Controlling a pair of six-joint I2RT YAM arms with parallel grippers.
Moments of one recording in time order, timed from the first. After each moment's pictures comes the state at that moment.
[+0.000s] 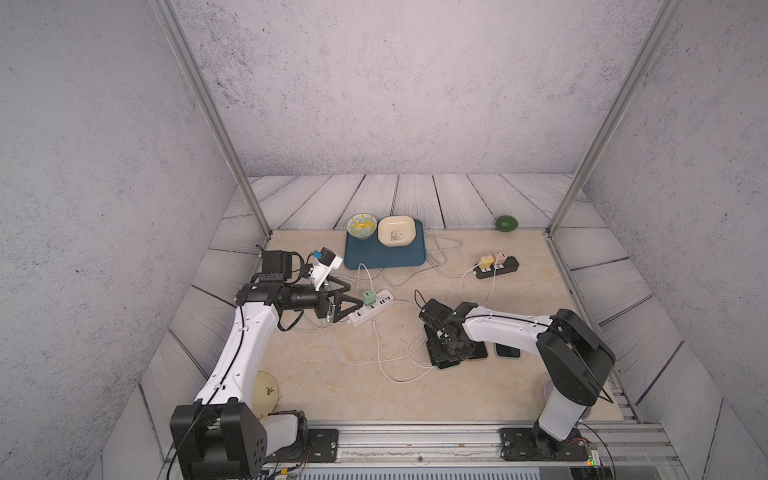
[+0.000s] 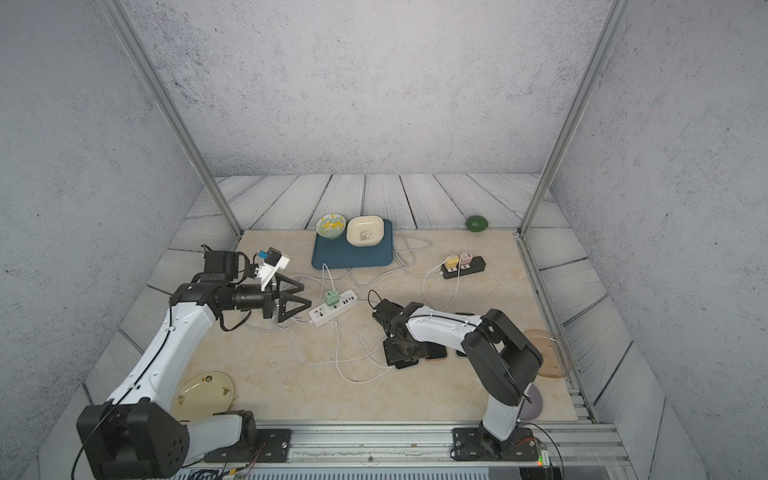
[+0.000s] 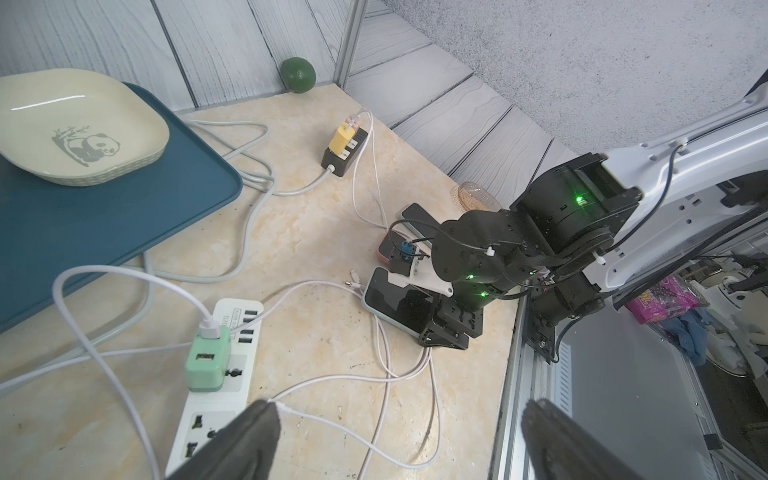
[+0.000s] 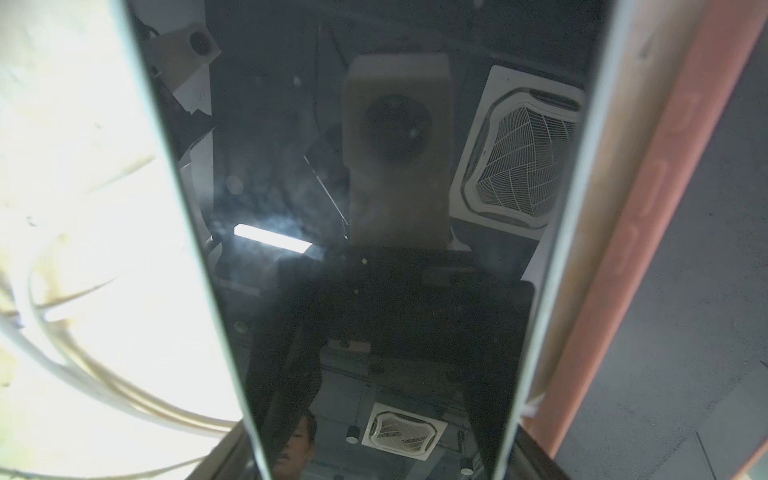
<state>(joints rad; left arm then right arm) 0.00 1.24 1.09 -0.82 1.10 0.46 0.82 1.74 1.05 -0.80 0.04 0.58</state>
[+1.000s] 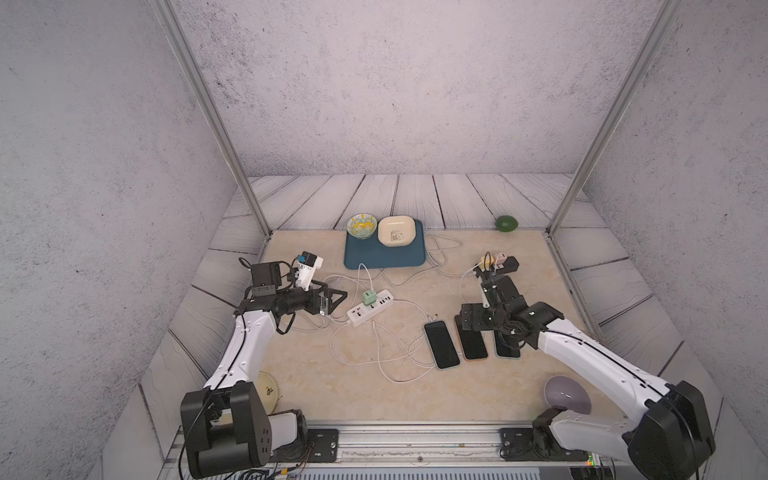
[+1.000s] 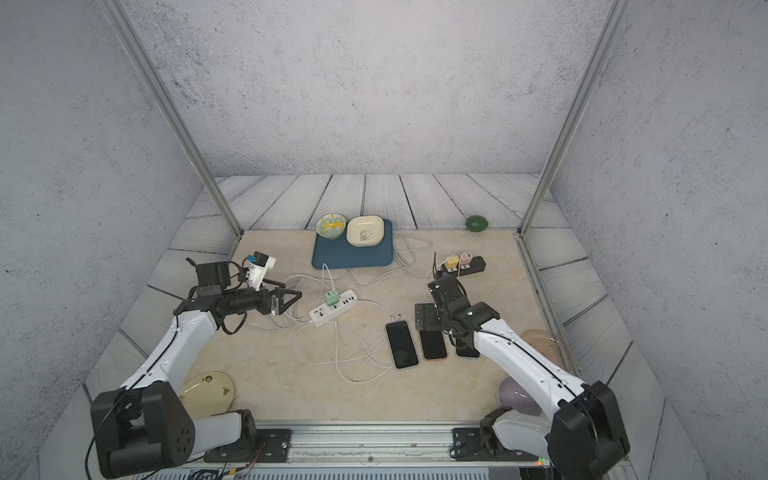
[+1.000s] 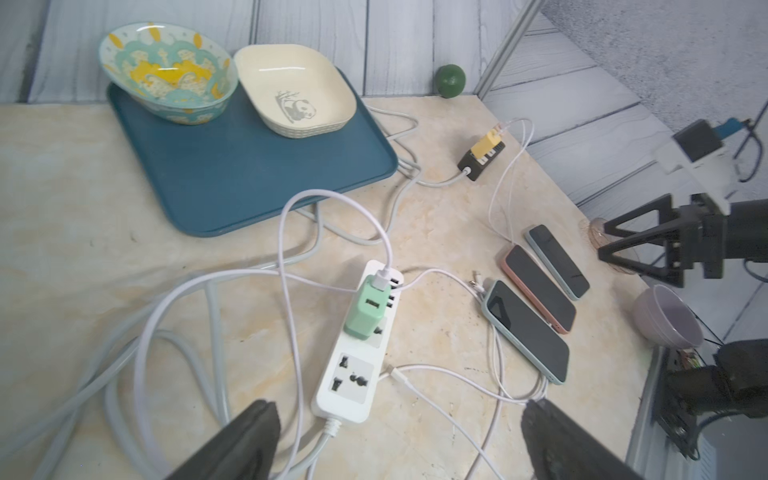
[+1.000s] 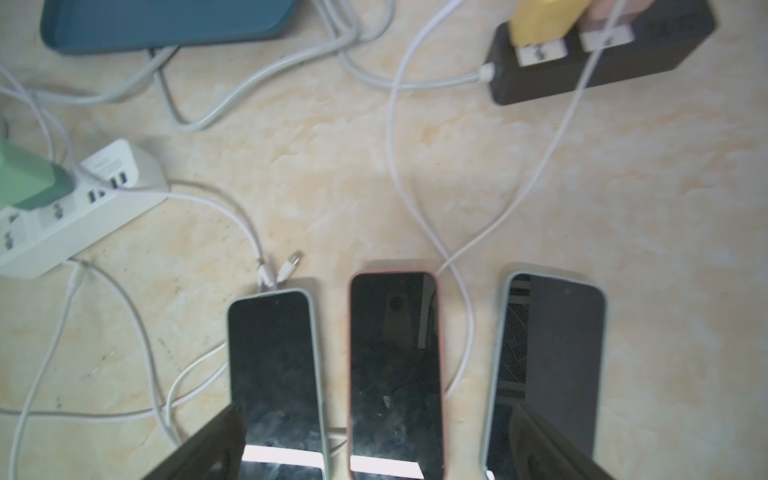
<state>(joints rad) 0.14 1.27 0.87 -0.38 0.88 0.23 0.47 1.18 0.87 -0.62 0.14 0.36</state>
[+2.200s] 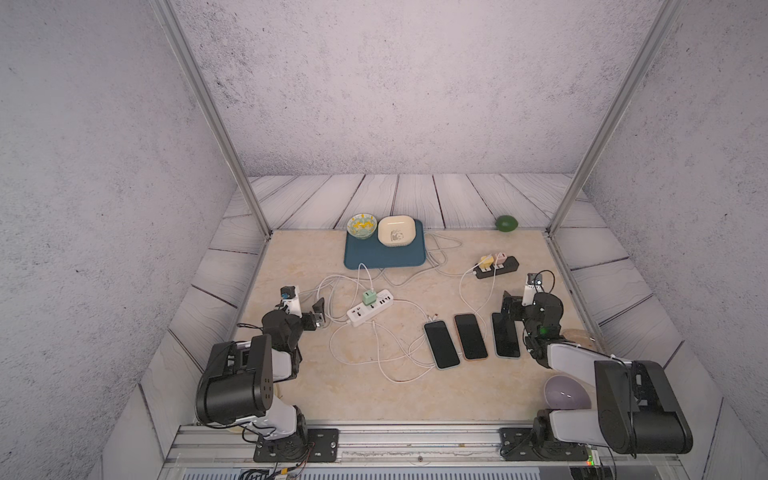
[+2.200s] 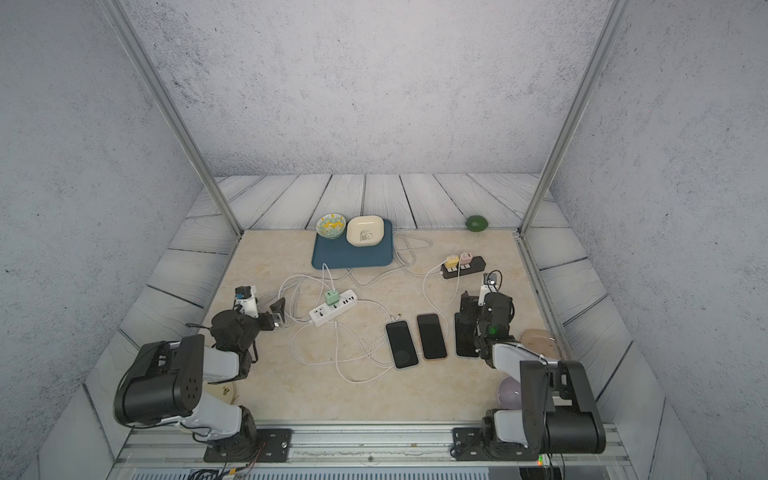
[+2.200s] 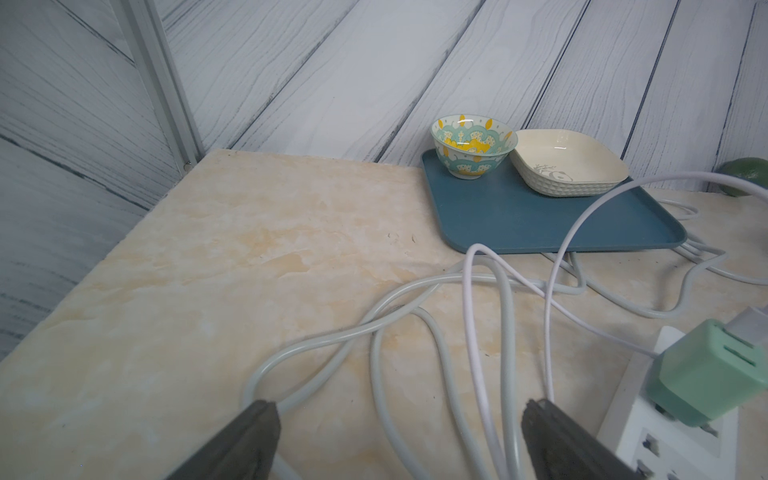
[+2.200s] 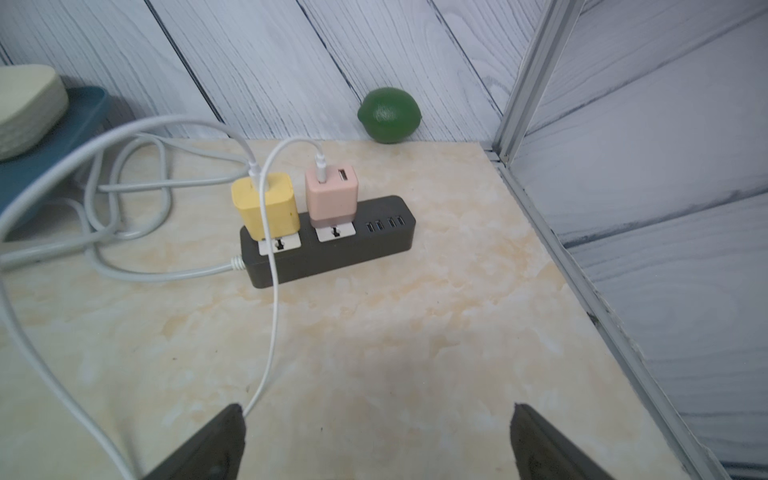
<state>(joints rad) 0.15 1.53 0.24 1.03 0.29 -0.04 0.02 1.35 0.39 0.58 0.12 -0.02</state>
